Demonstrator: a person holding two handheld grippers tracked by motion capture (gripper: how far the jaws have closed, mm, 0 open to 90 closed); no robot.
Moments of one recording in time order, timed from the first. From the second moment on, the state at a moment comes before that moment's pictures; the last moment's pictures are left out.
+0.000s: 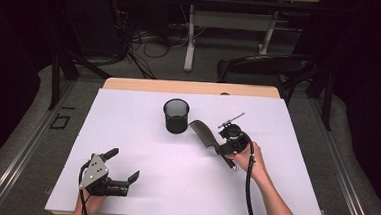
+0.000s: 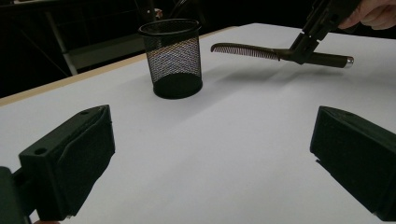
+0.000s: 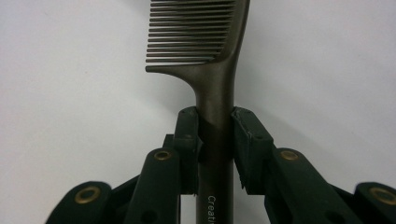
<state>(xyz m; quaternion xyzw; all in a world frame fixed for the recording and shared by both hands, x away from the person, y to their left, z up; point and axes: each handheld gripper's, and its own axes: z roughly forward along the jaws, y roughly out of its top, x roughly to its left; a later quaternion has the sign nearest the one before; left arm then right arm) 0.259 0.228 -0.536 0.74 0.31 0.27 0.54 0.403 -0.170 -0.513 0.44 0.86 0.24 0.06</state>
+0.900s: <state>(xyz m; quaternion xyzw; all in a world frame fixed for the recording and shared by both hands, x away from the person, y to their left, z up) 0.260 0.228 -0.536 0.74 0.30 0.27 0.54 0.396 -0.183 -0.502 0.44 0.84 0.31 0.09</state>
